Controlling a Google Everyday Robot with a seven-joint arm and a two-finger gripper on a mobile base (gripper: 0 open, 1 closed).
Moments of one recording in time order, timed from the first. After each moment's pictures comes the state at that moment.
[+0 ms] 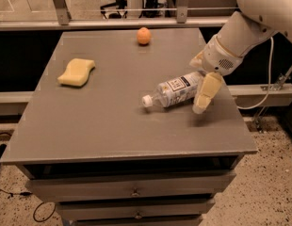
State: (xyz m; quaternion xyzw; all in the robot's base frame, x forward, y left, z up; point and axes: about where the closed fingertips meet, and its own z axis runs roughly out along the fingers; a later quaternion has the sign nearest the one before) arm 0.569 -0.153 0.855 -0.64 0.74 0.12 0.18
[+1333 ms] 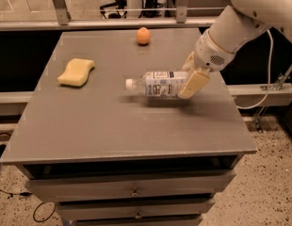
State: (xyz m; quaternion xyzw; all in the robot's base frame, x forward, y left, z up) arm 0.571 -0.126 0.870 -0.64 0.73 0.11 0.20
